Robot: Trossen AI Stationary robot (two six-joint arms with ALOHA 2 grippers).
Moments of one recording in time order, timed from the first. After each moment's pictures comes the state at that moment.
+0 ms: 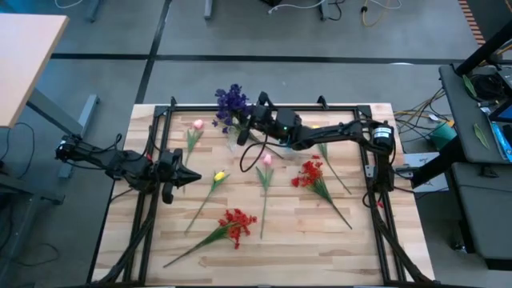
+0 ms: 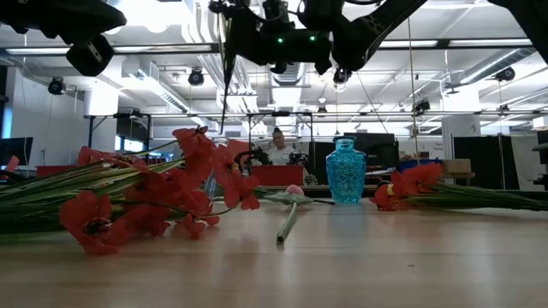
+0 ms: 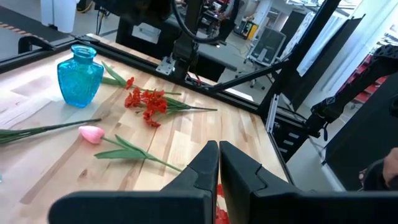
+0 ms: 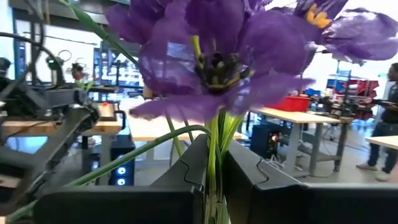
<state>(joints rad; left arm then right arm) -0.35 0.38 0.40 -0.18 -0.30 -0.45 -0.26 1.97 1.32 0.91 0.13 -0.14</state>
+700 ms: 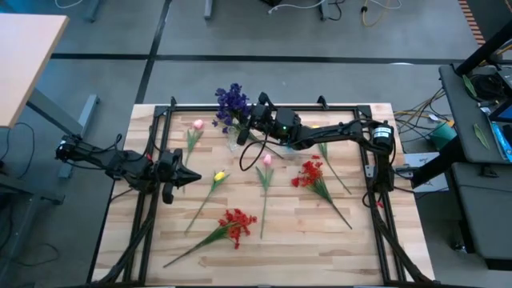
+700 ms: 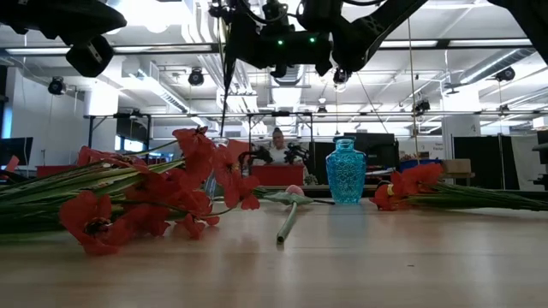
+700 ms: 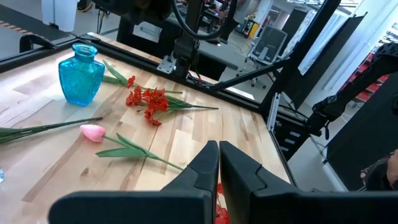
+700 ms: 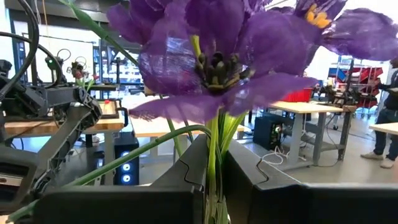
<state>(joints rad) -0.35 0.38 0.40 -0.18 -0.30 -0.45 -0.26 1.97 1.32 0.89 0.13 -0.10</state>
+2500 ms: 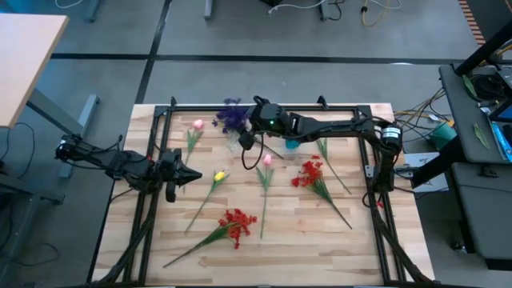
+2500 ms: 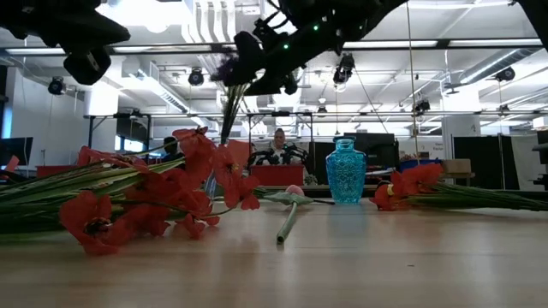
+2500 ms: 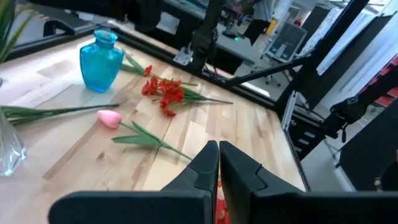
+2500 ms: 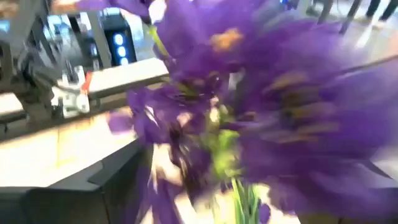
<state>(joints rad) -0.35 0.40 0.40 -0.23 -0.36 -0.51 -0.26 1.88 1.45 0.08 0.16 0.06</state>
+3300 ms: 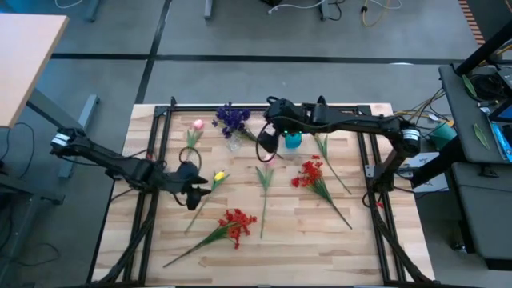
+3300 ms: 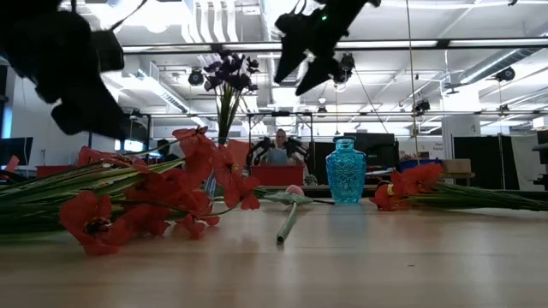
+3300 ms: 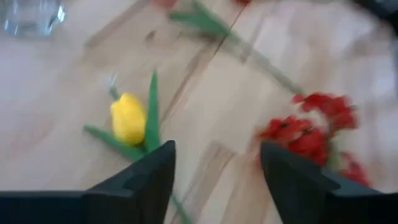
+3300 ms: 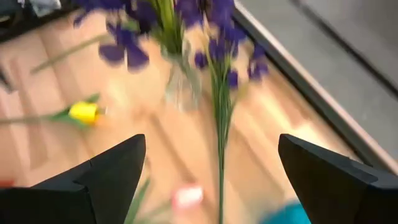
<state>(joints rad) -0.35 0.84 0.40 -0.33 -0.36 -0.80 -0.25 1.71 1.57 -0.70 0.15 0.25</state>
